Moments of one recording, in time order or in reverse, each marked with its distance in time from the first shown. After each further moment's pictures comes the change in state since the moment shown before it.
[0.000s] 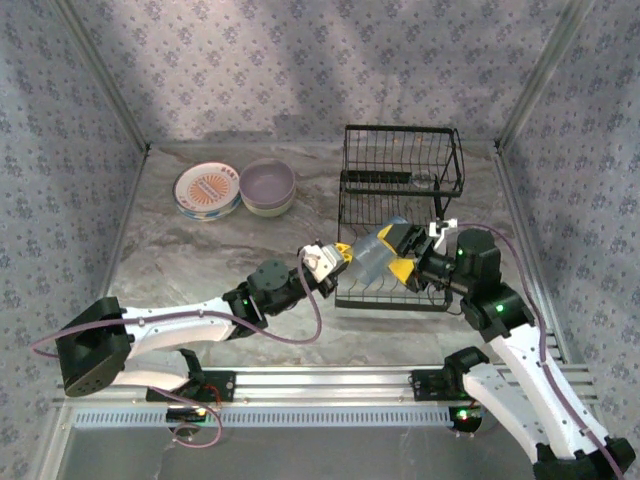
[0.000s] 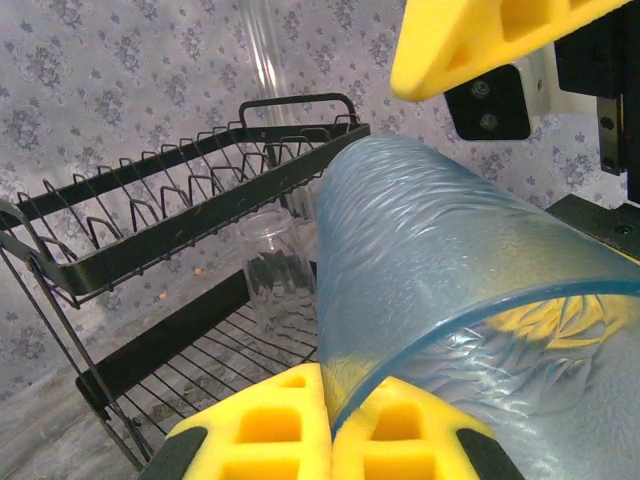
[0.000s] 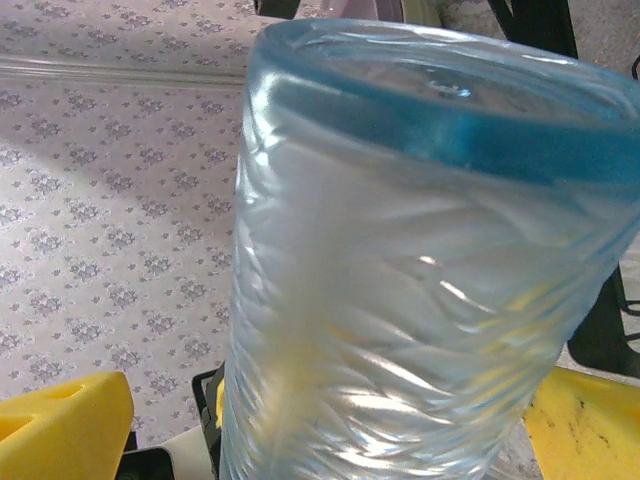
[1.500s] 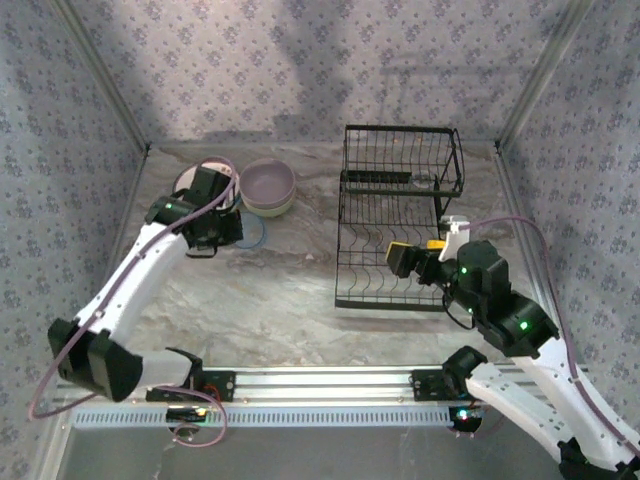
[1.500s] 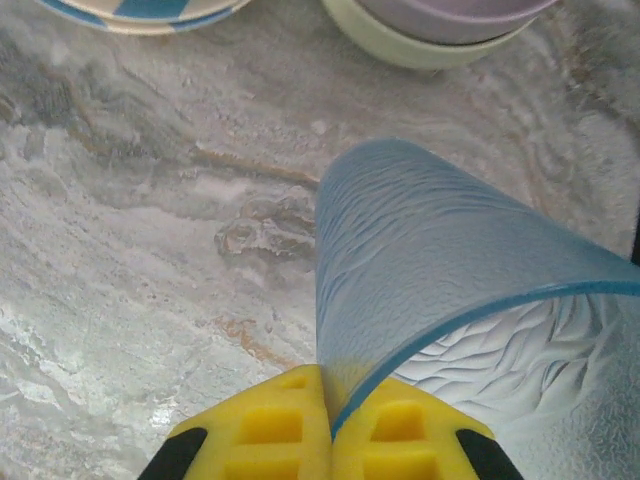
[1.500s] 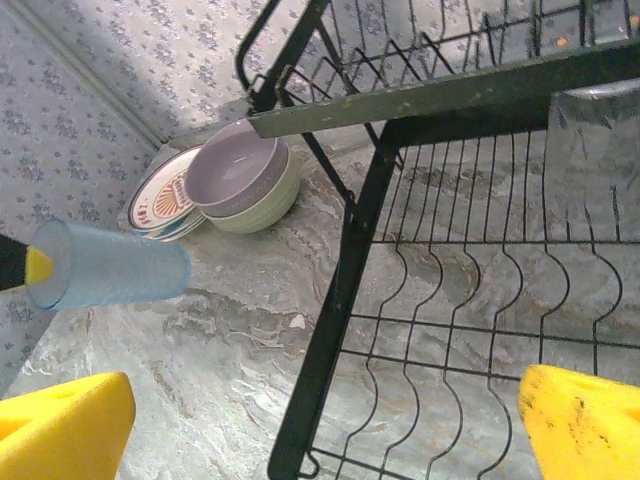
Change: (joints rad) left arm 0.739 0.055 0.685 -1.746 0.094 -0.670; right arm 0.264 -0.054 0.154 -0.266 0.645 -0.774
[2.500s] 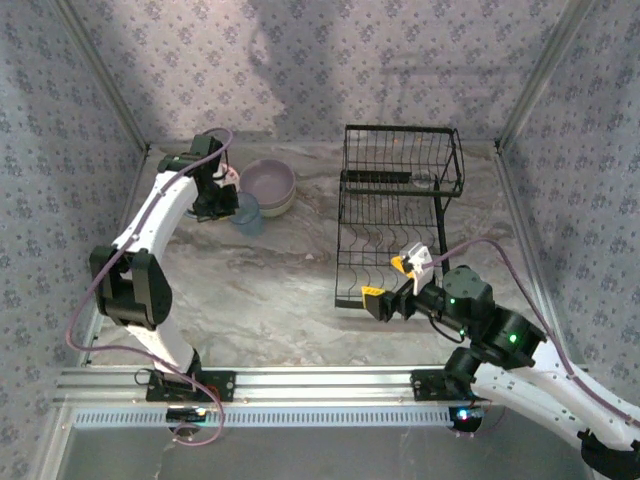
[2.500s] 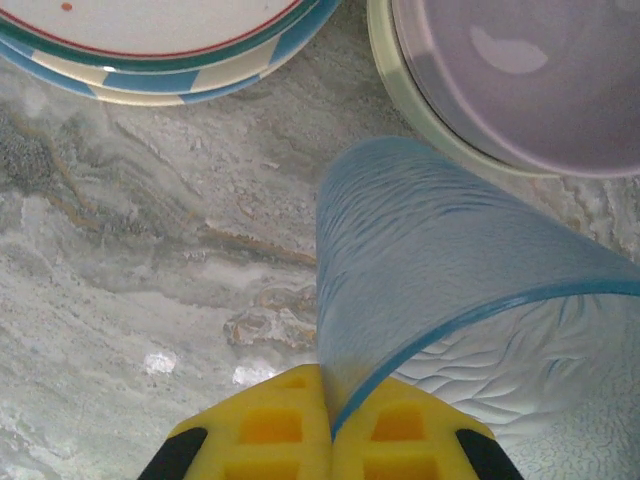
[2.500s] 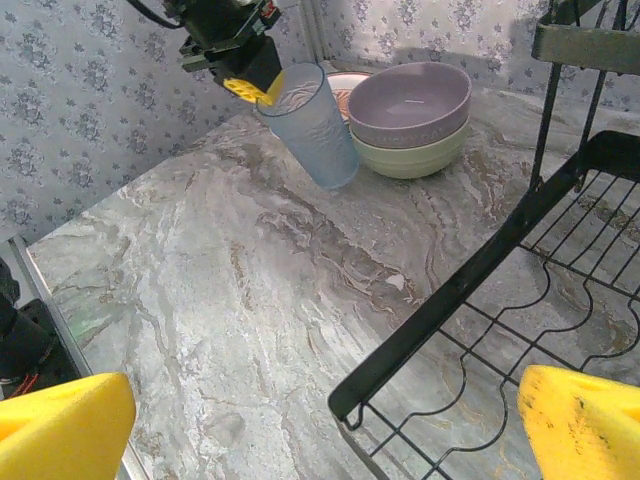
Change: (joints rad) left arm 0.188 0.400 0.289 -0.042 0.116 0.098; right arm 0.262 -0.106 -0.193 0.159 -0.100 -0.284
